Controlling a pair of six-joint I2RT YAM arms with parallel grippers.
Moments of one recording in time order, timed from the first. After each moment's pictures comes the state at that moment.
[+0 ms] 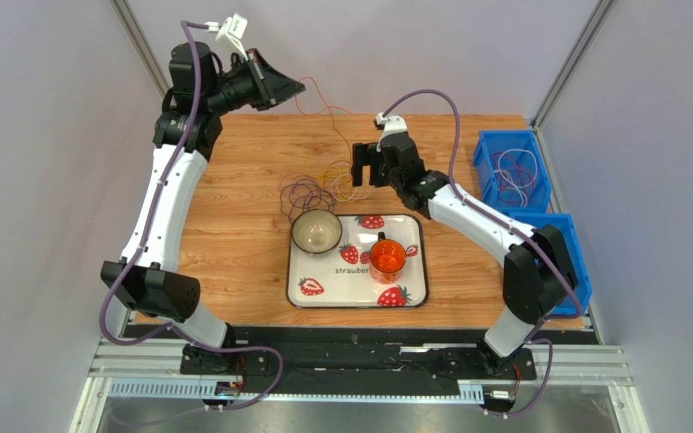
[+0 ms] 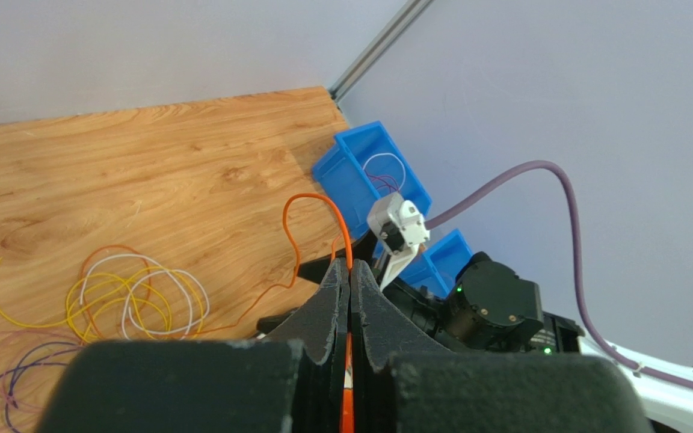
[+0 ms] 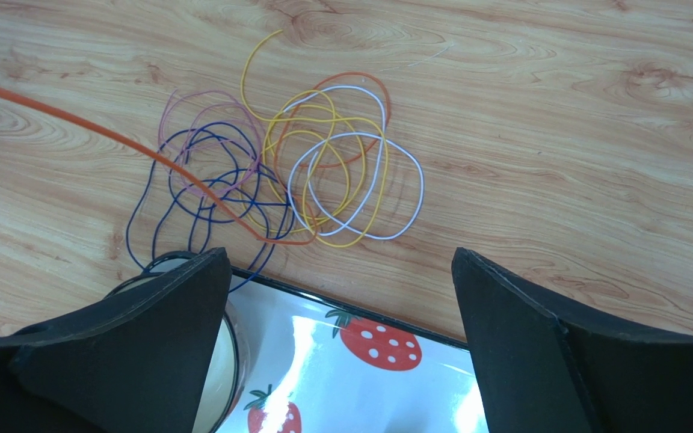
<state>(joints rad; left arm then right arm) -0.17 1.58 1.89 -0.40 0.66 -0.58 0.62 1.66 1.32 -0.13 0.19 0.32</state>
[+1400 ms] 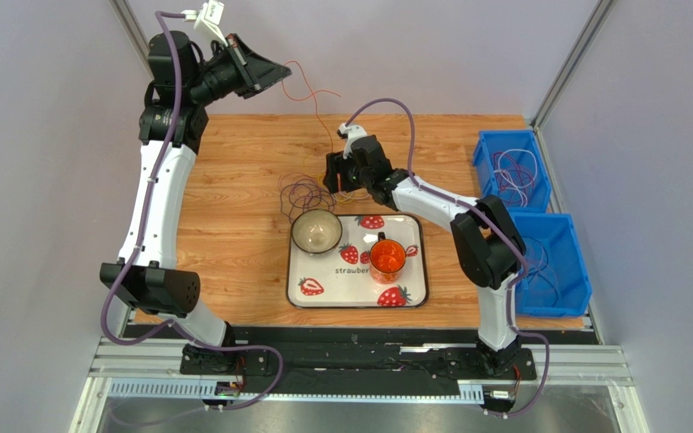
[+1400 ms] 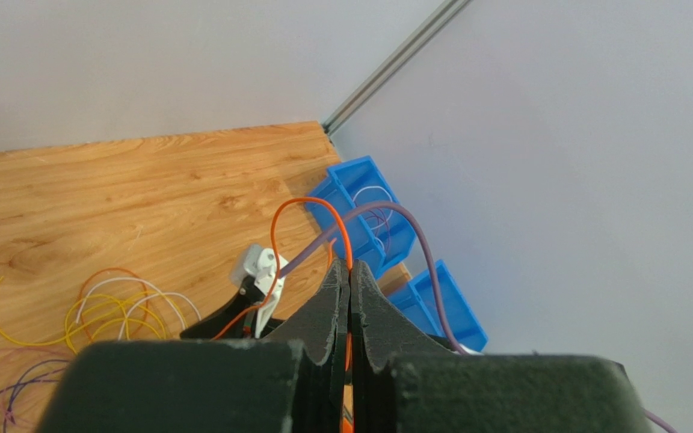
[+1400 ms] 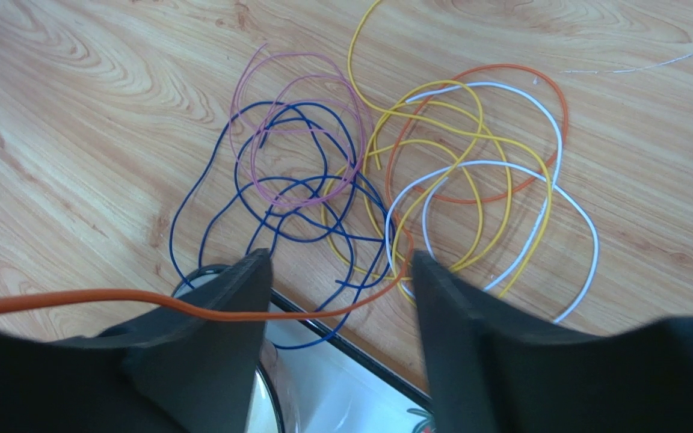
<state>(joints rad) -0.10 1.60 1.98 -0.40 0.69 -0.66 0.64 2.00 1.49 0.01 -0.06 0.30</state>
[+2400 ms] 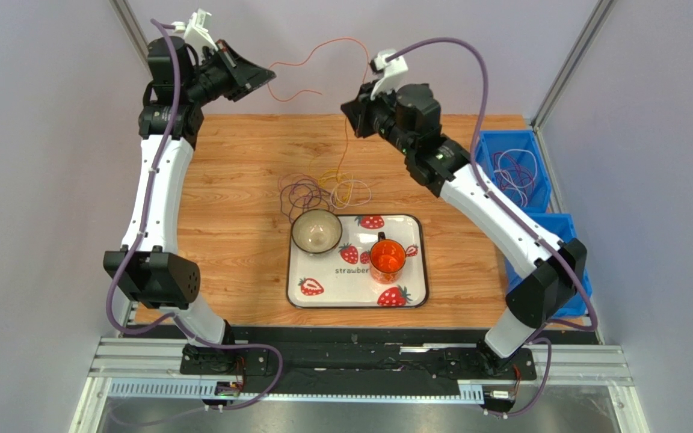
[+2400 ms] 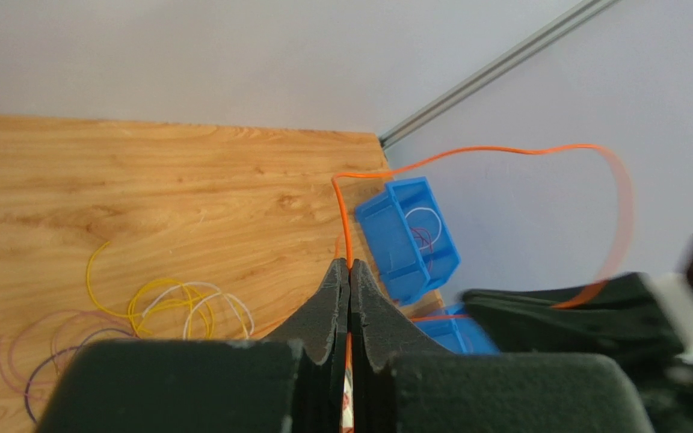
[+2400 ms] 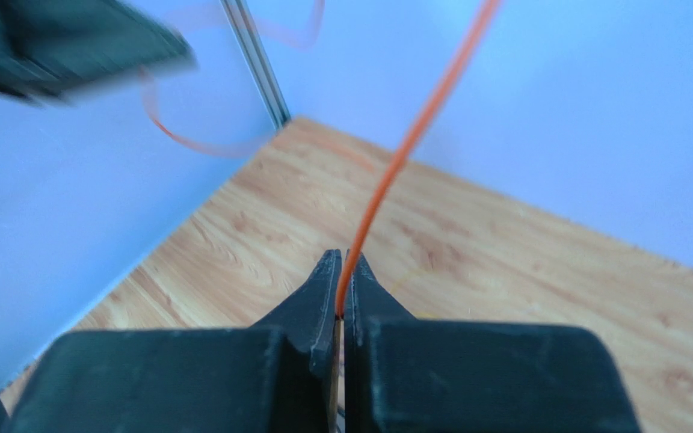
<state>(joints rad) -0.02 1.65 1.94 -0.40 0.63 -0.67 0.65 1.65 1.69 -0.09 -0.02 0.20</state>
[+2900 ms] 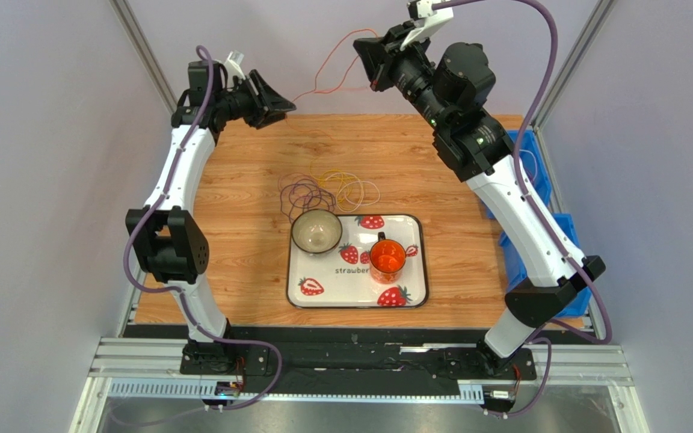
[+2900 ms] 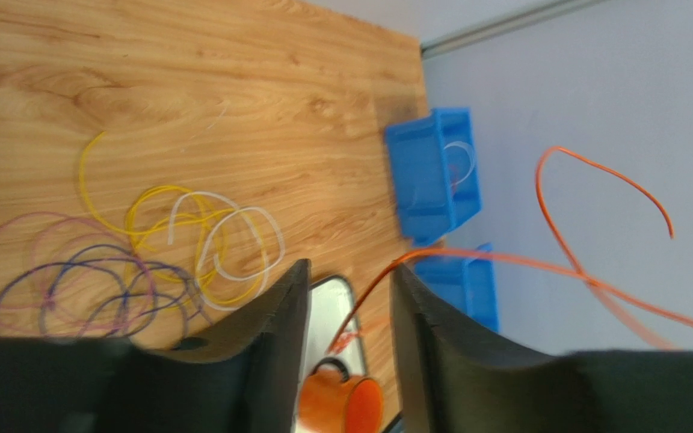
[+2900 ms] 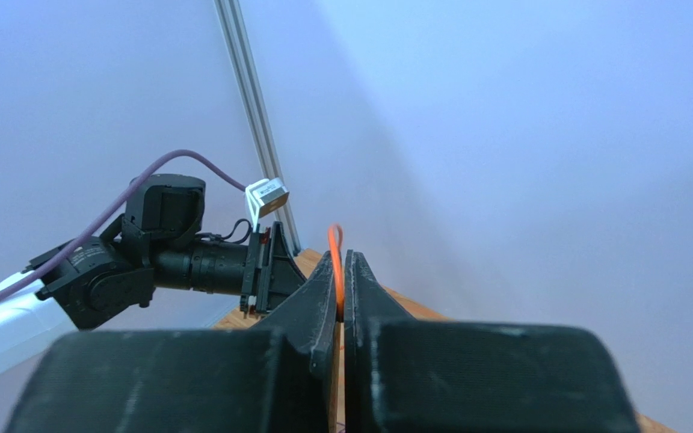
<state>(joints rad) -0.02 1.85 1.86 -0.44 0.71 -0.69 0.65 1.64 2.10 -0.19 0.00 0.14</state>
